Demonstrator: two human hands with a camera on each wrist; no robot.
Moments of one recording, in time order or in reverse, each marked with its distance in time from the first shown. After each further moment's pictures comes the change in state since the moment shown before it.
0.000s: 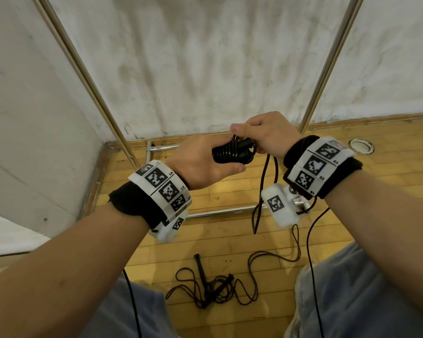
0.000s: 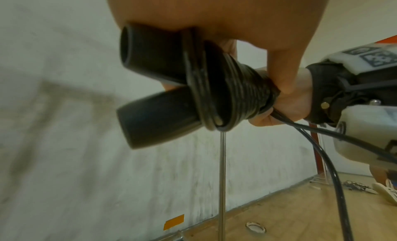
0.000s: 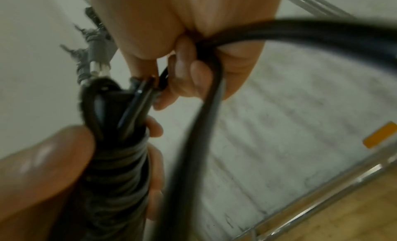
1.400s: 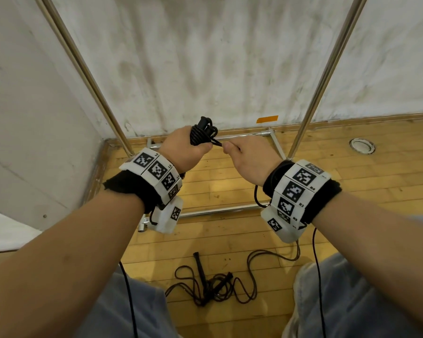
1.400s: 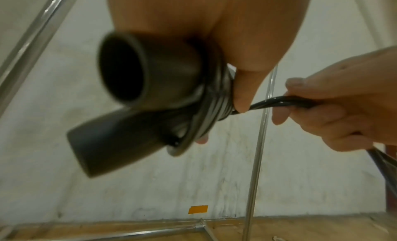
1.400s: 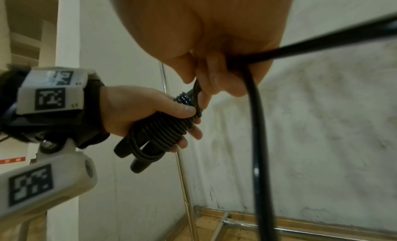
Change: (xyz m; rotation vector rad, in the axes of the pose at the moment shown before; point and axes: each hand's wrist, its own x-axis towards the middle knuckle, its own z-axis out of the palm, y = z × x) left_hand 0.017 -0.029 -0.009 -0.065 0.056 -0.367; right_hand -0.022 -0.002 0.042 -0.631 -0.059 -0.104
